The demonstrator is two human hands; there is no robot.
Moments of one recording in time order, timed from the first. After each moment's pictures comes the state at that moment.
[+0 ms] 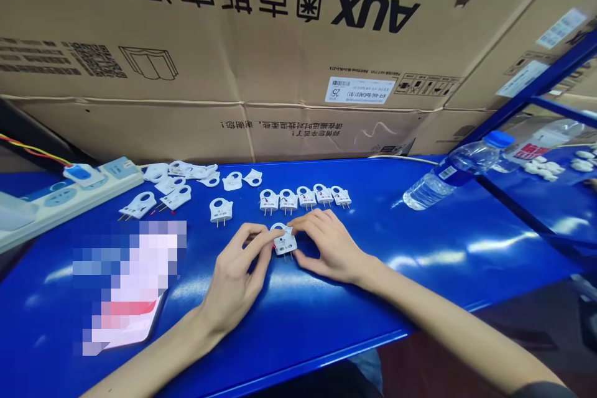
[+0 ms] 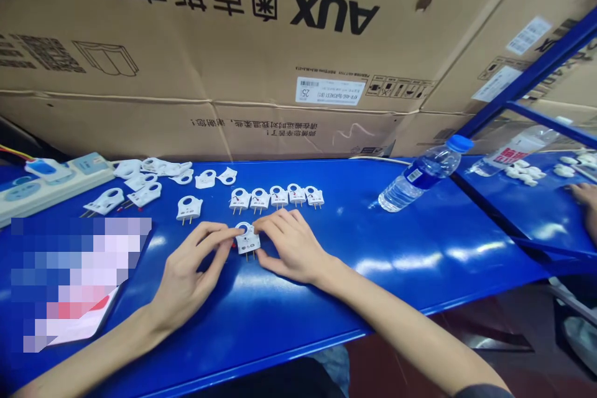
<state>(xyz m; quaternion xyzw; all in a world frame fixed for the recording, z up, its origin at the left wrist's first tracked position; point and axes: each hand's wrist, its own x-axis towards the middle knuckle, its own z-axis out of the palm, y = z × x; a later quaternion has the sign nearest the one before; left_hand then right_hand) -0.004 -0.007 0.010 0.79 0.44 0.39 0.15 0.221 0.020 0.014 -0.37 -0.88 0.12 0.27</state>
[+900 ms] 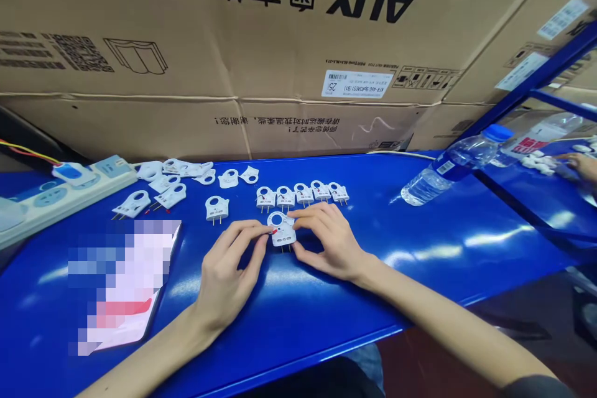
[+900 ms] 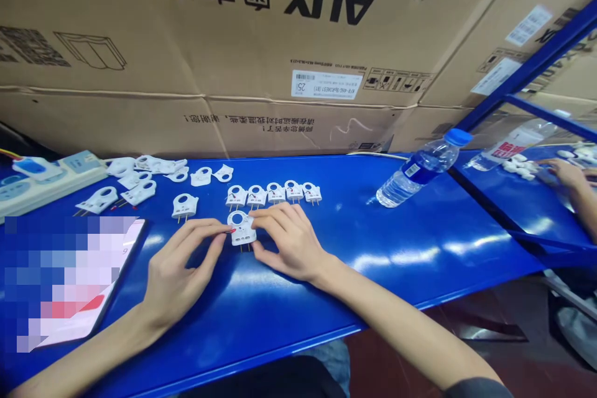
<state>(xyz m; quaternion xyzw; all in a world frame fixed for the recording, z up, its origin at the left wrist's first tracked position) -0.001 -0.004 0.013 0.77 0.45 0.43 0.07 0.221 0.019 0.012 -0.34 -0.85 0.03 0.40</state>
